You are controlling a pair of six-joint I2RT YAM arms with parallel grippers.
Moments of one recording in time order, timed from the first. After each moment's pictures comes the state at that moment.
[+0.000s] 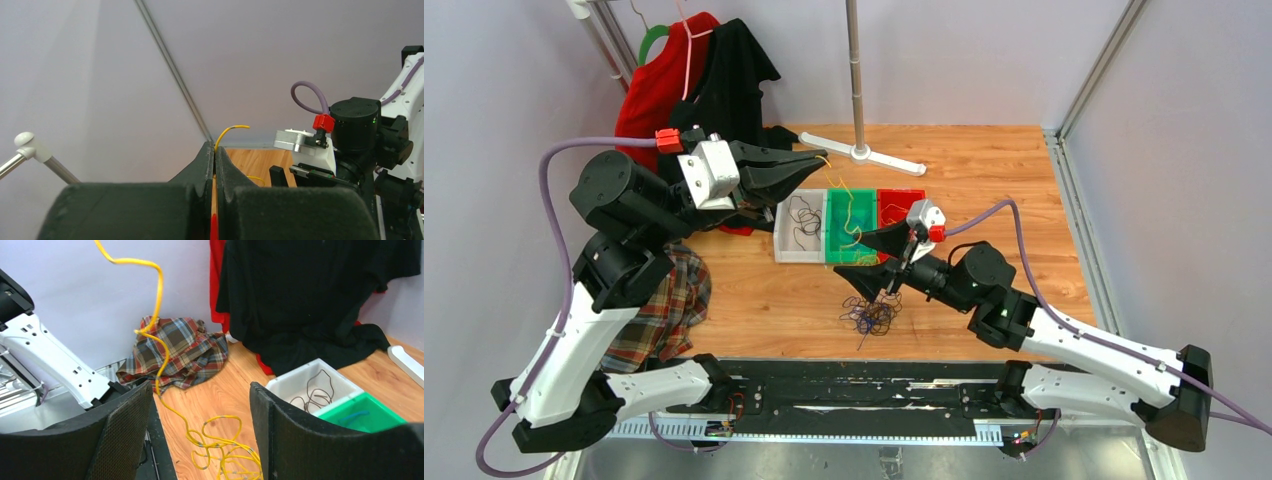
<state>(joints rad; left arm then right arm) -0.78 1.04 1.65 -0.27 0.44 0.26 1.08 0.91 0.76 0.33 -0.06 0.15</state>
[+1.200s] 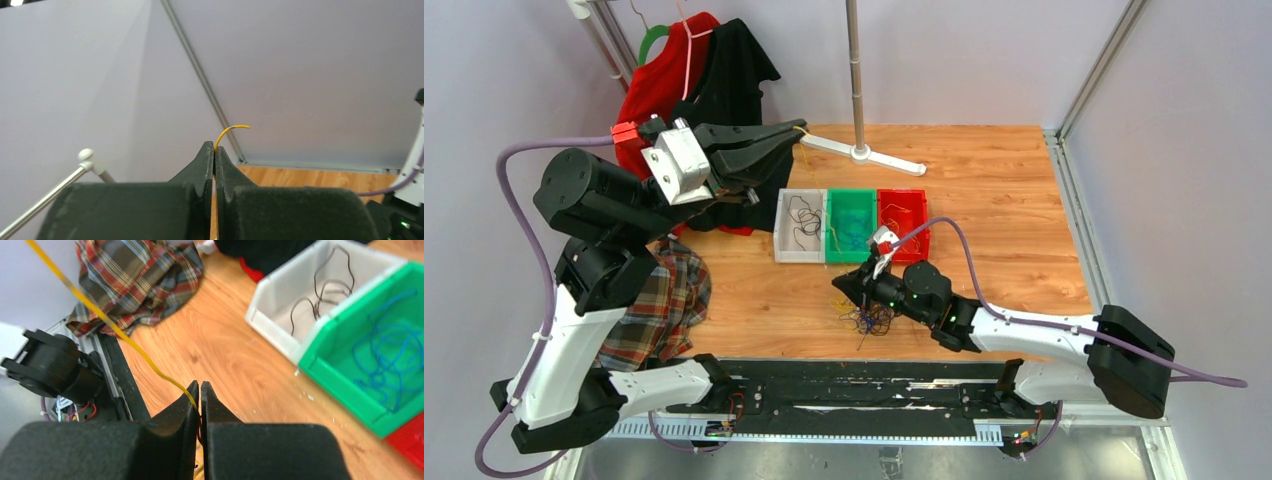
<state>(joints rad) -0.78 1.06 1.76 -0.26 0.39 0.30 1.08 1.22 0.58 0.56 0.02 0.28</state>
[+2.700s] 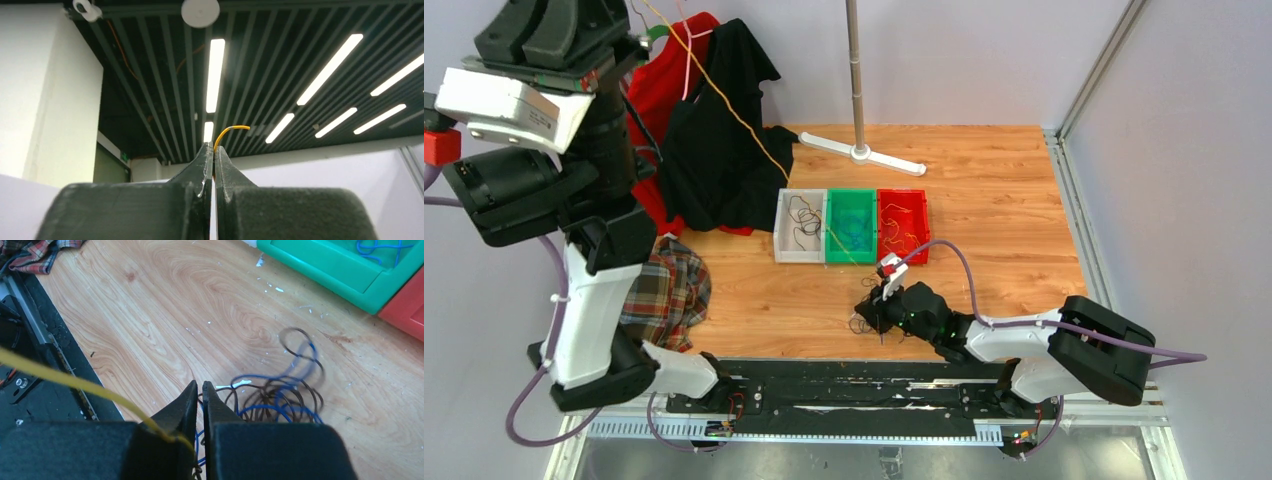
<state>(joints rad) -0.78 1.30 2.12 0.41 -0.07 0.71 1.05 1.34 0.33 0.66 0.09 0.36</state>
